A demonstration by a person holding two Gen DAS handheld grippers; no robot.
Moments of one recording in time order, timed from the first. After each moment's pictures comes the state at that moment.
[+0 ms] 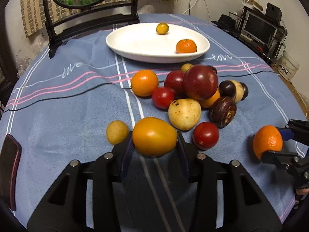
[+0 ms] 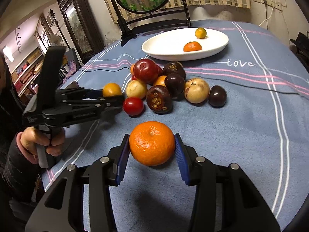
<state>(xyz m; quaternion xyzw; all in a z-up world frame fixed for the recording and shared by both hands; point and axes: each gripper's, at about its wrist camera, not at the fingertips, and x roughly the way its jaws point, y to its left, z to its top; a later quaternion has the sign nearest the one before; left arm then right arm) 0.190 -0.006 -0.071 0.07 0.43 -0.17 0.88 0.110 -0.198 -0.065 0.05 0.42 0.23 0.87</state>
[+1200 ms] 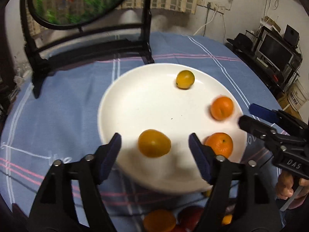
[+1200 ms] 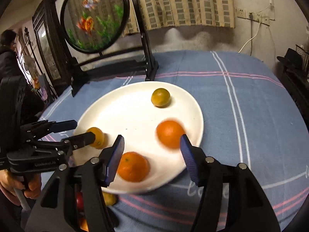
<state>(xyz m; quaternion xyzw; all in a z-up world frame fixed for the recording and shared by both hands) 0.368 -0.037 -0.024 0.03 0.42 -0.14 0.89 0.326 -0.231 -0.024 0.06 0.37 0.14 0.92</state>
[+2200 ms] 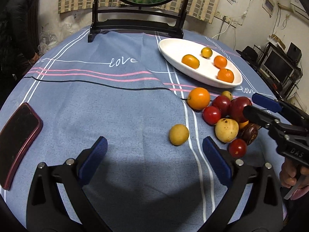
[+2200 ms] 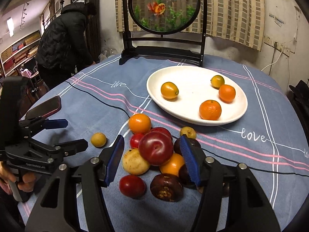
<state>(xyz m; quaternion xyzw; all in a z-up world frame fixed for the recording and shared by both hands) 0.198 0.073 -0.065 -0.05 0.41 -0.10 0.91 0.193 -0.128 -0.029 -0.05 0.35 0.21 0.91</state>
